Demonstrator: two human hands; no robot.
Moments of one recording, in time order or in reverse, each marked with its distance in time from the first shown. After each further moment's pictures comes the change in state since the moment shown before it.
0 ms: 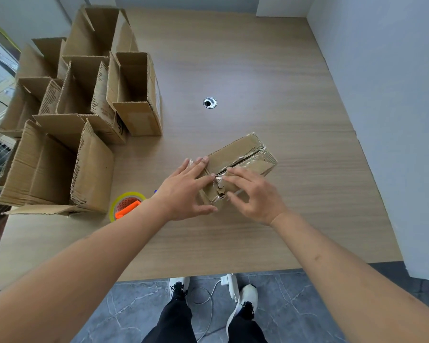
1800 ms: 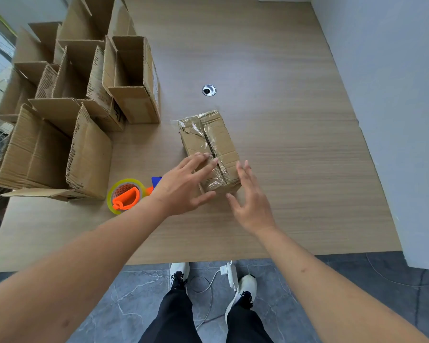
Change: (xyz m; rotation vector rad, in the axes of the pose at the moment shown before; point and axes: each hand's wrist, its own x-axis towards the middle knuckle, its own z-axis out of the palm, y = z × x) left_hand -0.013 0.016 0.025 -0.039 0.214 0.054; right_hand -0.050 -0.021 0.035 0.205 0.071 0.387
